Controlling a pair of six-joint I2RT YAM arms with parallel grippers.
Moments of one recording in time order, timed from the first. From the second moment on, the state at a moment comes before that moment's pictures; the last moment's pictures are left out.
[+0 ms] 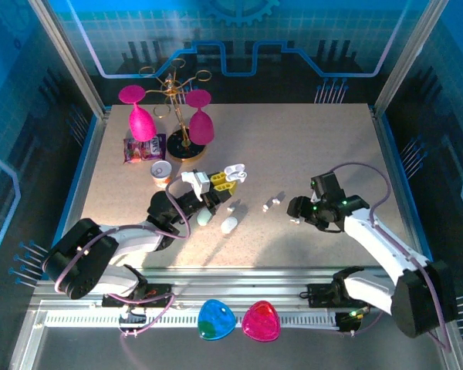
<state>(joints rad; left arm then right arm) -0.58 1.38 0.38 1.29 0.44 -0.17 0.31 1.12 0.67 -0.66 -0.17 0.67</state>
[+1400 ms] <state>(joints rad) -0.58 1.40 0.39 1.29 0.49 -0.18 0.30 1.34 0.65 -0.48 -0.22 0.62</state>
